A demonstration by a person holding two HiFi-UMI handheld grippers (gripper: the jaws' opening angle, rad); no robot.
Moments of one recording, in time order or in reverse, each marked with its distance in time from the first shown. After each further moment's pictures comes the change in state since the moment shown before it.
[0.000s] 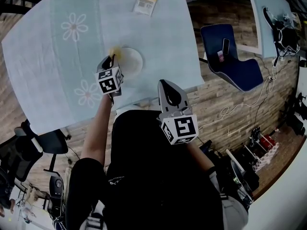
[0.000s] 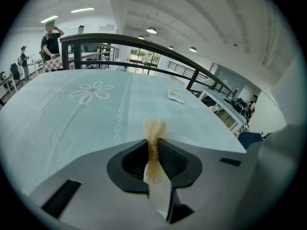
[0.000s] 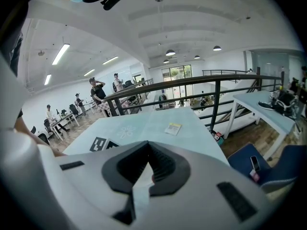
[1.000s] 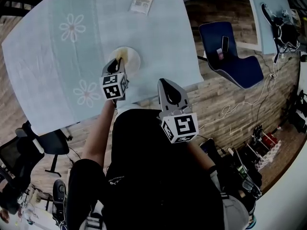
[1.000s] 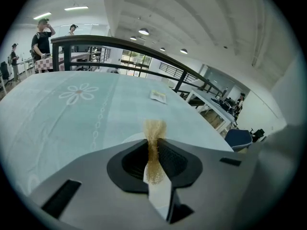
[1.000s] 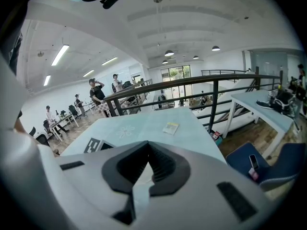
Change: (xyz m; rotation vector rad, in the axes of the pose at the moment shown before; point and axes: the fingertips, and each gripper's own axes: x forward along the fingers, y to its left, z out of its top) left arm -0.020 -0.047 -0.006 0.042 -0.014 -0.104; right arm -0.008 -0.005 -0.005 0.008 -0.007 -0.007
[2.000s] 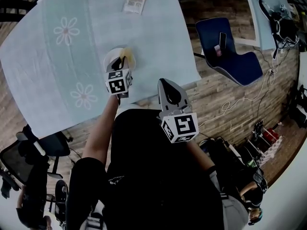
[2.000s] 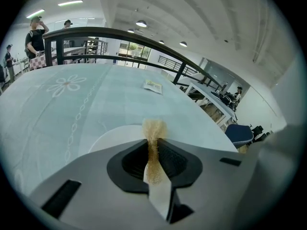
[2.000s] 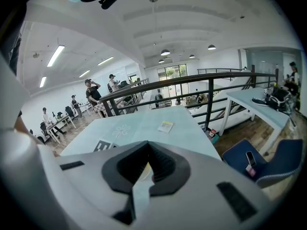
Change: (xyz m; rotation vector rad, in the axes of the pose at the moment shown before) left arm 0.037 -0.031 -0.016 0.020 0.083 -0.006; right arm -0.006 -0.024 -0.004 0.032 0.009 -0.032
